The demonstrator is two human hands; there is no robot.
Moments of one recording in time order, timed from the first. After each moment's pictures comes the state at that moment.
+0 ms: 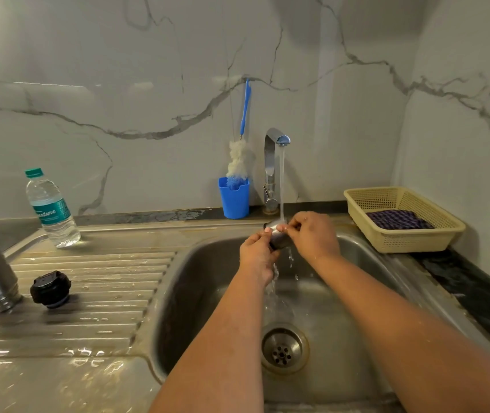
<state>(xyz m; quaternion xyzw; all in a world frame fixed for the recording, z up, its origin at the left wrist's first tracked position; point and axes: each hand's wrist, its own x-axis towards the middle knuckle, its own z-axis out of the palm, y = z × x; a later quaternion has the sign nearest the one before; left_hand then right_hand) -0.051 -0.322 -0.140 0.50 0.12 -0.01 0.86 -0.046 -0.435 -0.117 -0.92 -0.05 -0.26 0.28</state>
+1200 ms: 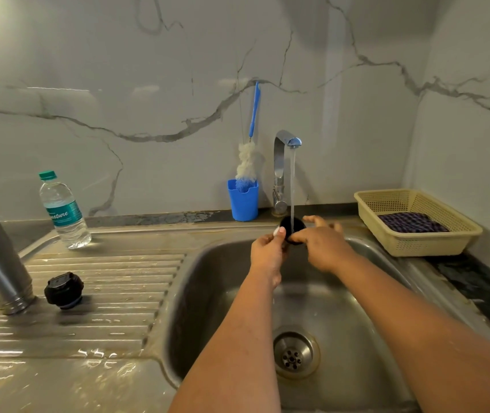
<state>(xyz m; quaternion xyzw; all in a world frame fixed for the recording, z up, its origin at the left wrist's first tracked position) -0.038 -0.319 -0.153 0.56 0.06 0.00 0.83 -0.047 -0.444 -0.117 -0.98 -0.12 -0.11 0.07</state>
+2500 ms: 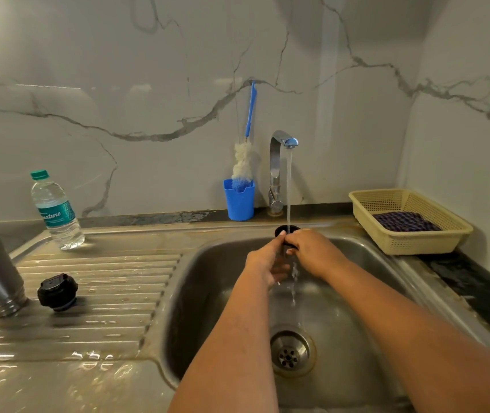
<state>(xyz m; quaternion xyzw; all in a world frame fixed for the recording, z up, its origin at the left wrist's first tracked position) -0.035 -0.311 -0.153 0.59 0.17 -0.13 0.78 -0.052 -0.436 -0.124 -0.96 -0.18 -0.11 0.16</state>
